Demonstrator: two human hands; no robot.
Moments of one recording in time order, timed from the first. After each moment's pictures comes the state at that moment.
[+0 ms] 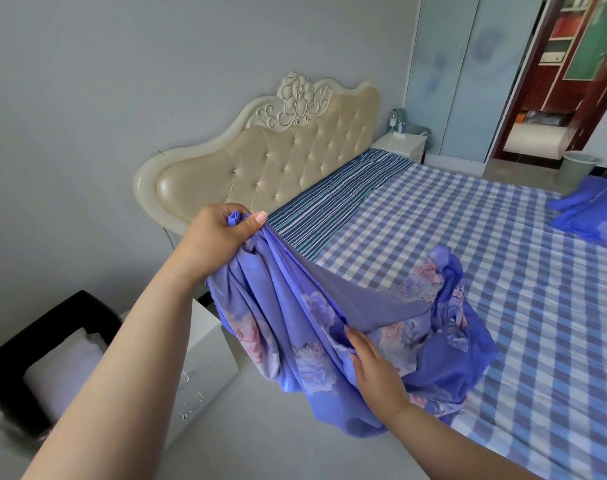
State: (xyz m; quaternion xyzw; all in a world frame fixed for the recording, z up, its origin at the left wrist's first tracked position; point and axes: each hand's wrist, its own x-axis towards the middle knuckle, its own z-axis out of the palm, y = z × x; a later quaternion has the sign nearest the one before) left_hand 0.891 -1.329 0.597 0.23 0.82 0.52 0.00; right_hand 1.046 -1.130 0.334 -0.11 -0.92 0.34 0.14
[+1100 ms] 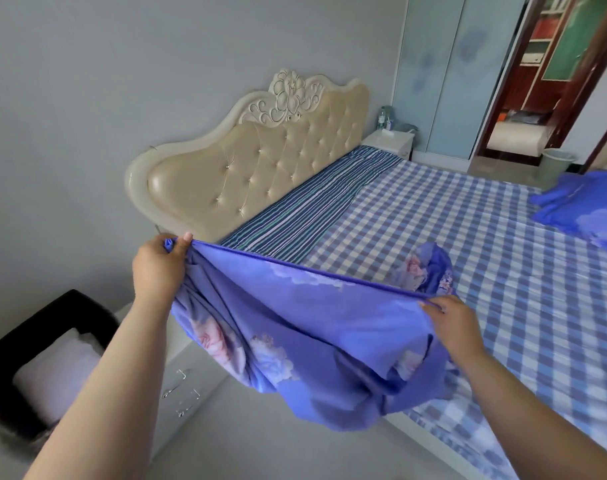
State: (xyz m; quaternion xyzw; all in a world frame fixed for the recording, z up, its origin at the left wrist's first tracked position) left_hand 0.833 -1.411 0.522 0.02 0.88 0.45 -0.14; right_hand 1.055 -1.027 0.392 -0.33 -0.85 0.34 0.21
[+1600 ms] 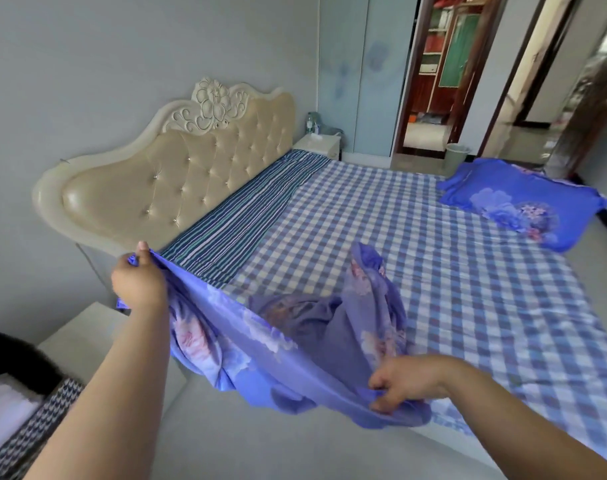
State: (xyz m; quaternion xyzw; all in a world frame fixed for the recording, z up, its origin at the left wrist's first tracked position) left_hand 0.887 -1.346 0.497 -0.12 0.80 0.57 -0.13; right_hand 1.206 -1.094 0.442 -0.10 -0.87 0.36 -0.32
